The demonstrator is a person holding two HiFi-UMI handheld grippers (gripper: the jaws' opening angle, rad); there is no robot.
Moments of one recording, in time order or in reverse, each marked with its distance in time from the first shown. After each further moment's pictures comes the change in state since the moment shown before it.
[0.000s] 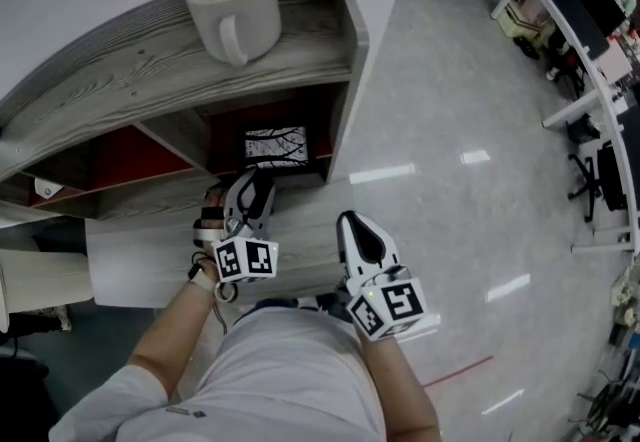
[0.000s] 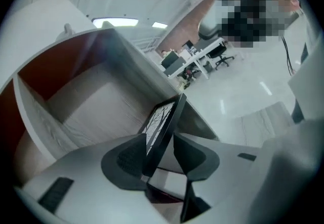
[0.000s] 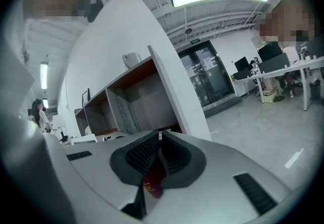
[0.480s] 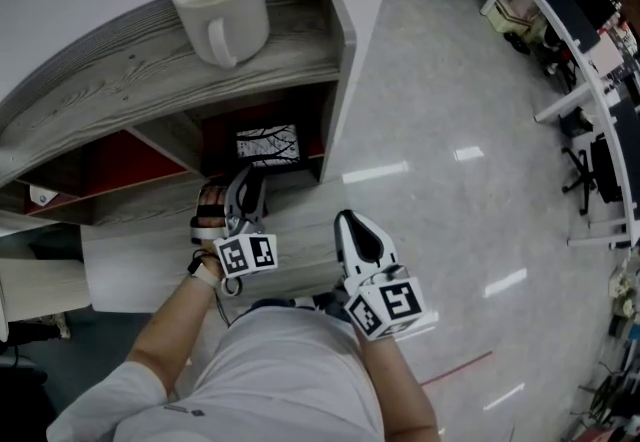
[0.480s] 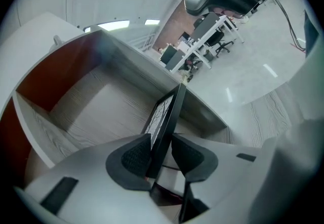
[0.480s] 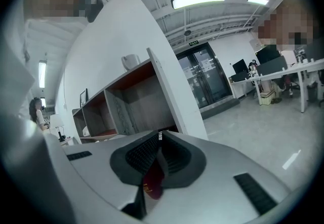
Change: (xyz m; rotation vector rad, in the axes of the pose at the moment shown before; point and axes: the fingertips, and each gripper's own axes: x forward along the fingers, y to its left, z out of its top) left arm 0.015 0.004 -0.008 0.119 0.040 0.099; right arm -0.006 -0.004 0.005 -0.006 -0.009 -0.030
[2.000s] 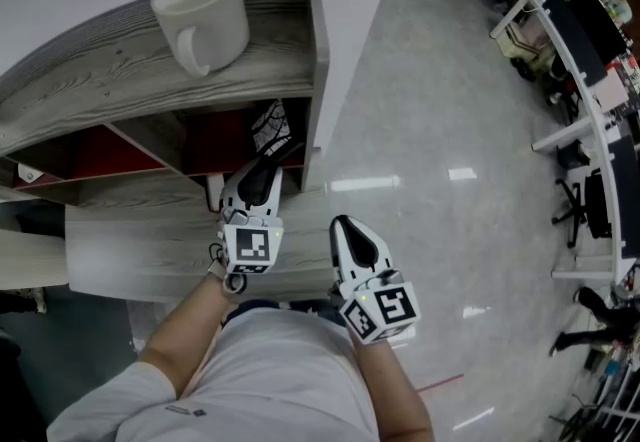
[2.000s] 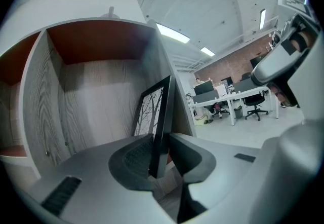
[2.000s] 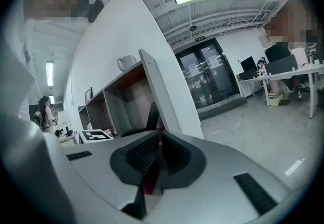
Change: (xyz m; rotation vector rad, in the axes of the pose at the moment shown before) left arm 0.026 0.018 0.080 -0.715 -0.210 0.074; right arm -0.001 -0.045 0.014 -0.038 0.043 0.084
